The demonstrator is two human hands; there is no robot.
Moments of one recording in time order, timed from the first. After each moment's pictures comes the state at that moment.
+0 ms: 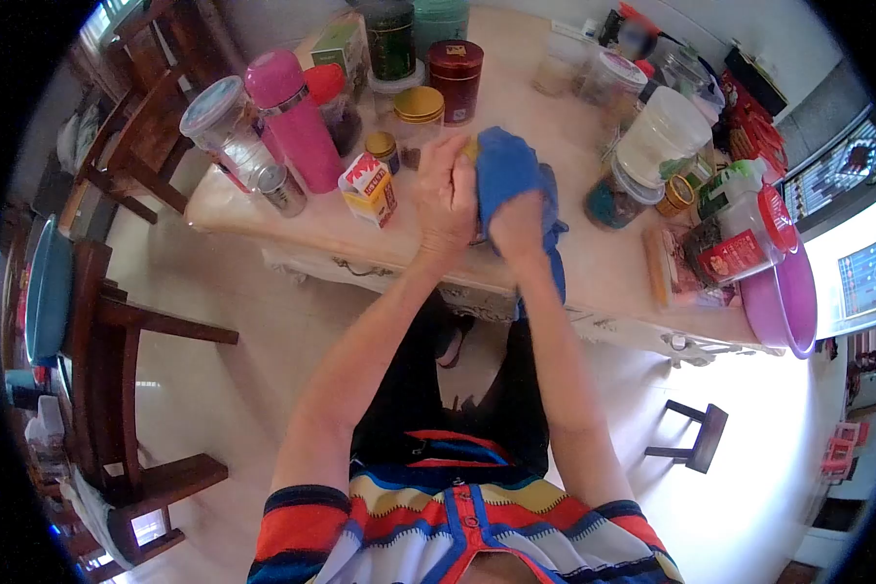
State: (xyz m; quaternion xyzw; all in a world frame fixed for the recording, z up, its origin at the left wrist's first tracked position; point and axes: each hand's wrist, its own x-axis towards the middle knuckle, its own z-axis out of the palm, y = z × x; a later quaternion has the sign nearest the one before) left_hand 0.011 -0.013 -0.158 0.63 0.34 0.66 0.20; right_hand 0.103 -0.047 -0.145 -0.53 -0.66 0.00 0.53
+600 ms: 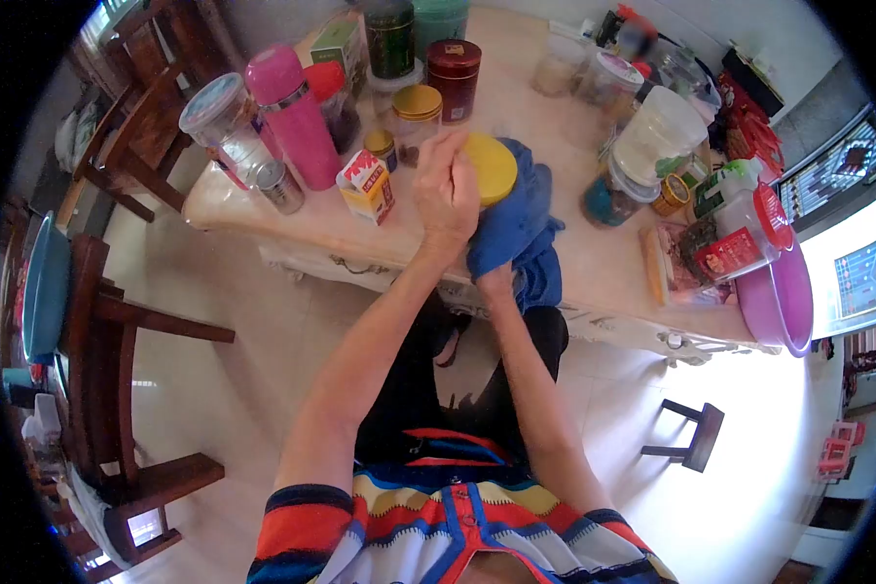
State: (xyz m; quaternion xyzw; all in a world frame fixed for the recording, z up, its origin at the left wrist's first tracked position) left_hand 0.017 -0.014 -0.160 0.62 0.34 0.69 0.17; right_hand 0.075 -0.069 -0.214 -0.55 -0.52 0.12 0.64
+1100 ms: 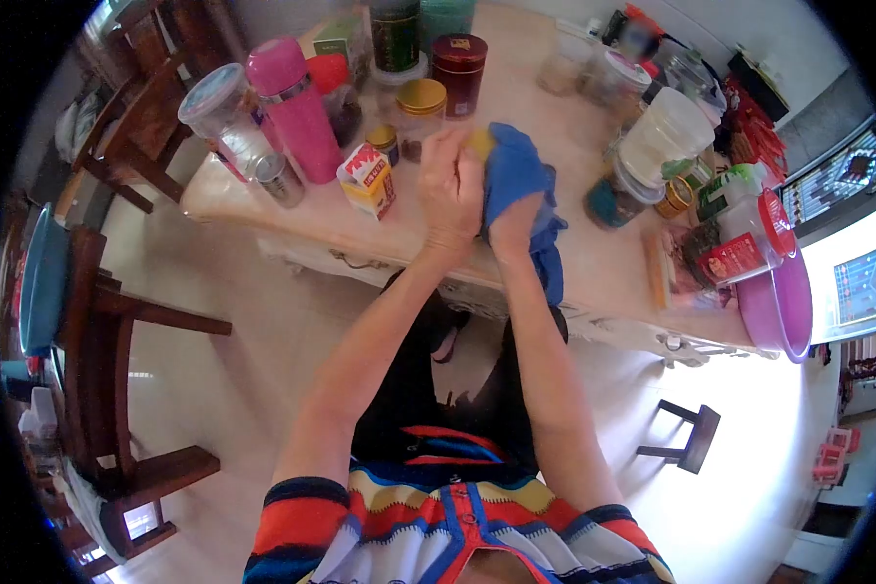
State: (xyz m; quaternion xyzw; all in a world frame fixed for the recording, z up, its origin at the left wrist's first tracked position) left_hand 0.017 -0.021 -0.157 0.62 0.35 0.67 0.19; right_hand 0.098 -0.030 -0.172 -0.51 -0.58 -0.01 0.63
